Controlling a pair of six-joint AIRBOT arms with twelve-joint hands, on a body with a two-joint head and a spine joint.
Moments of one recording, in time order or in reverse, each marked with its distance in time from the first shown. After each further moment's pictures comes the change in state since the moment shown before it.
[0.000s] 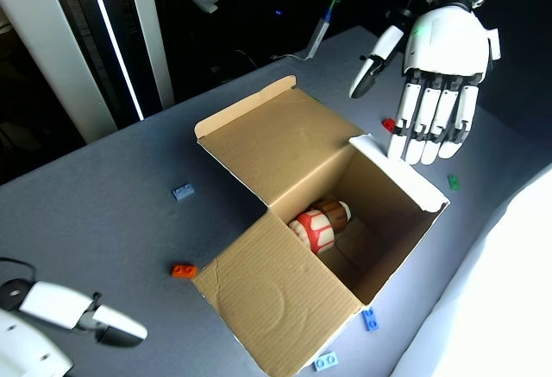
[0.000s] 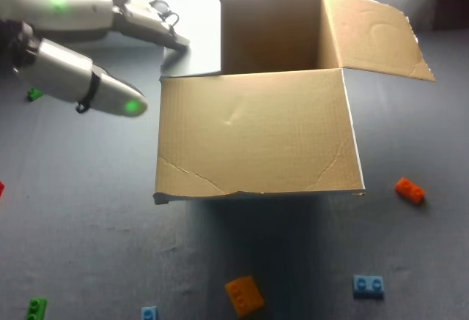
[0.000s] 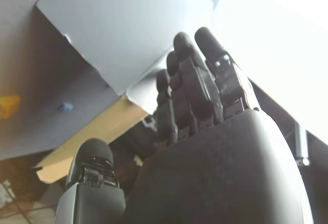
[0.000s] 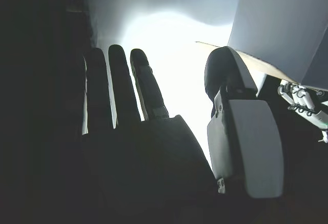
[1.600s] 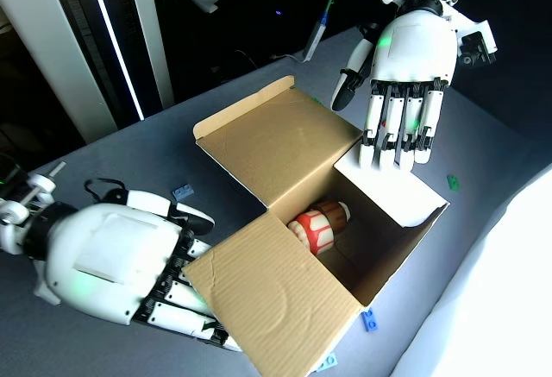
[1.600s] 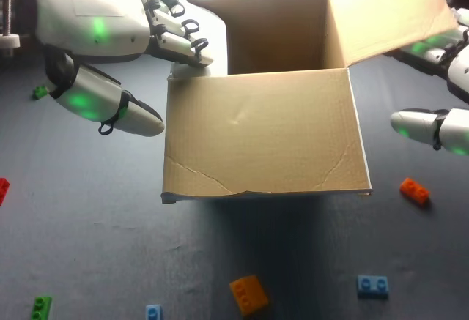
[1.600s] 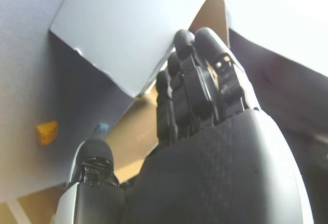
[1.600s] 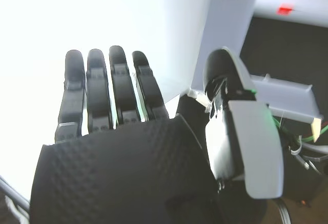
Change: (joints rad) left arm -0.025 -0.006 -0.121 0.196 0.095 0.043; right arm 0.116 -0.029 -0.143 -0.243 0.075 -0.051
